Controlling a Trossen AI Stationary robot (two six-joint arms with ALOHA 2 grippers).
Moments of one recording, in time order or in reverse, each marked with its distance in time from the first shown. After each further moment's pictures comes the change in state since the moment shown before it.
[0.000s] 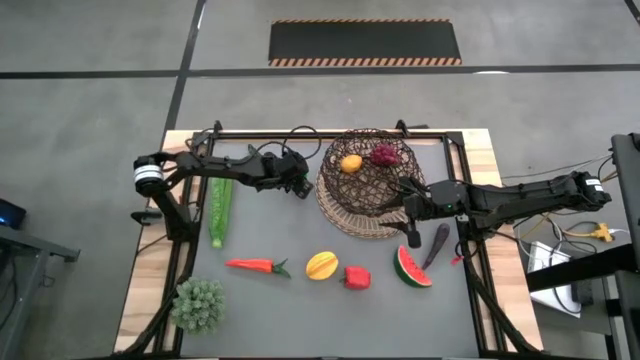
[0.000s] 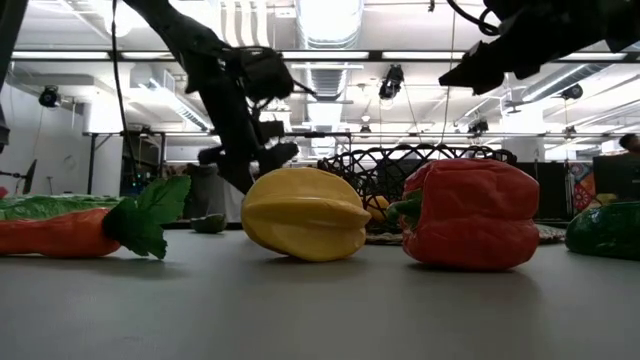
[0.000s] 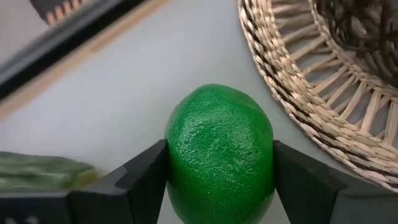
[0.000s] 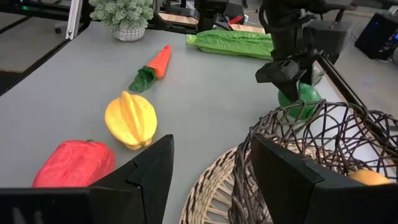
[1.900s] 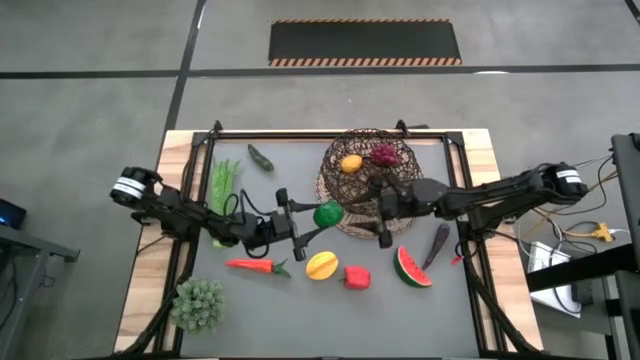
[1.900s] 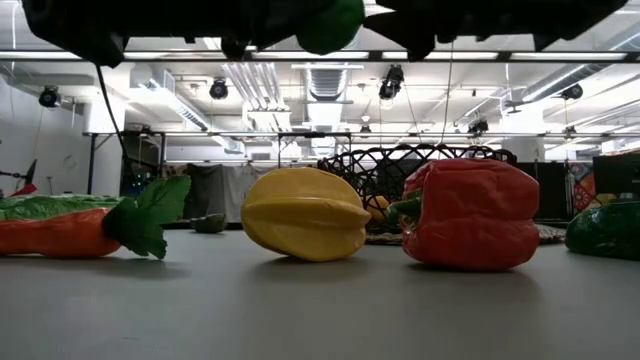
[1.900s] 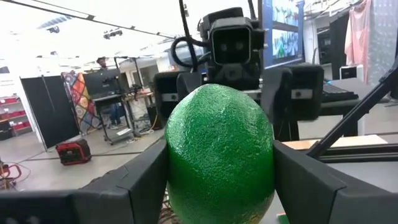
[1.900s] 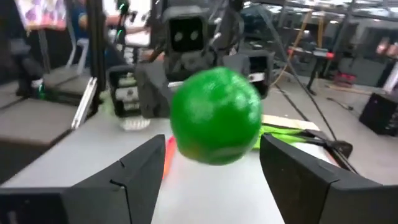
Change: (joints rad) left arm -0.583 -0.114 -0.368 1.486 -0.114 0.733; right arm 0.002 0.398 0.148 0.567 -0.080 -0.025
